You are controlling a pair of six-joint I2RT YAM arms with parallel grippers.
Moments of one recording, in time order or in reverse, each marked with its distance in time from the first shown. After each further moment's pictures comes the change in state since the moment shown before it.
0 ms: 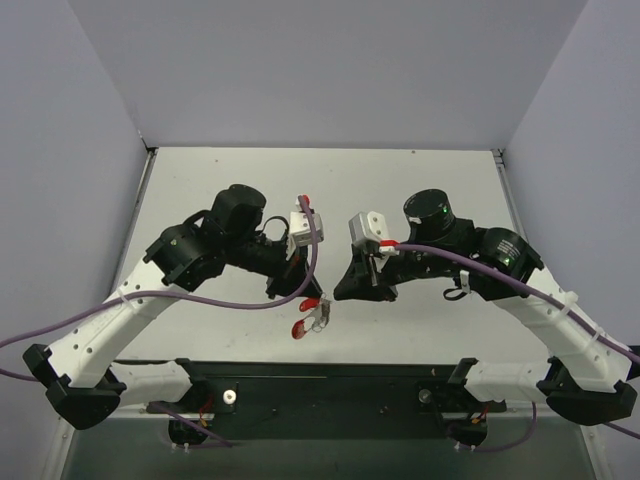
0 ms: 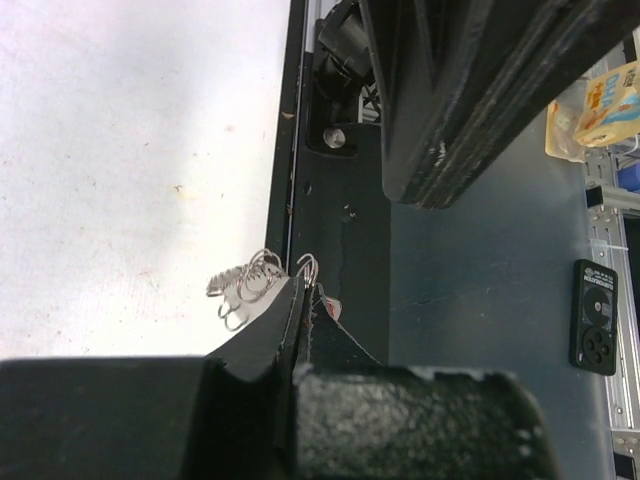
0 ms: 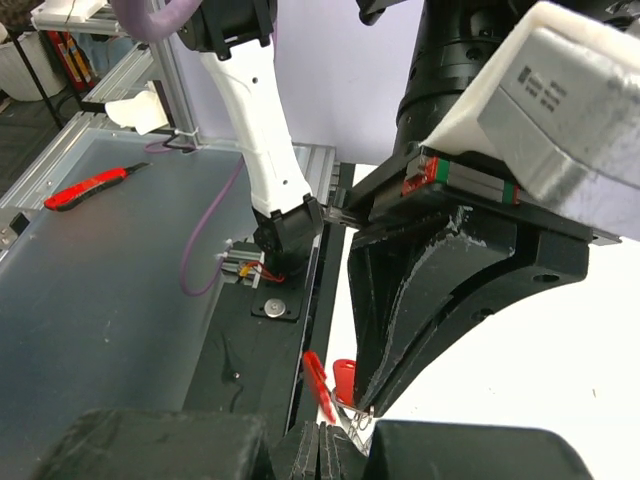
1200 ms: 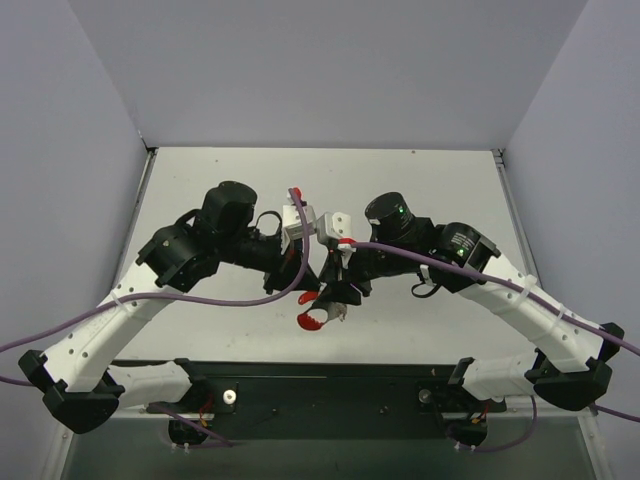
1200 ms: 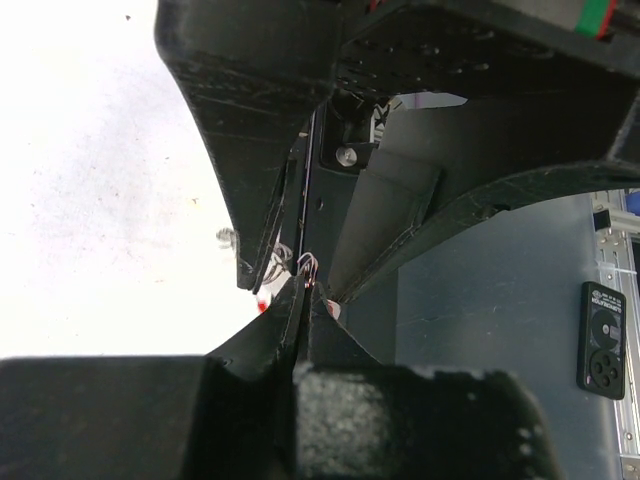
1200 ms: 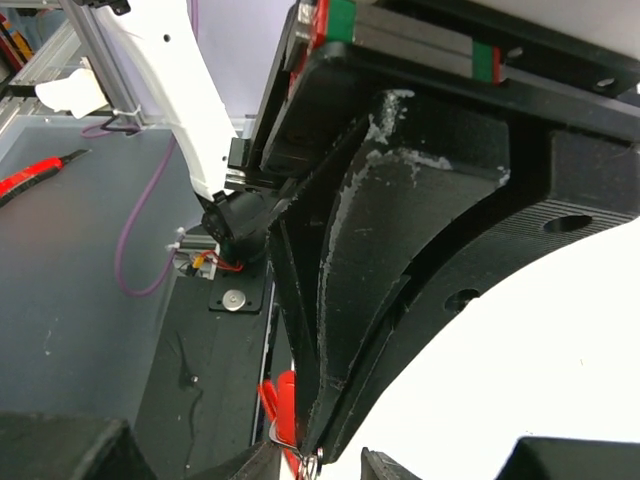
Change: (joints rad) left arm 0.028 -0.020 -0.002 0.040 -0.006 -0.032; right arm 0.046 0.105 -0.043 0.058 0.150 0.027
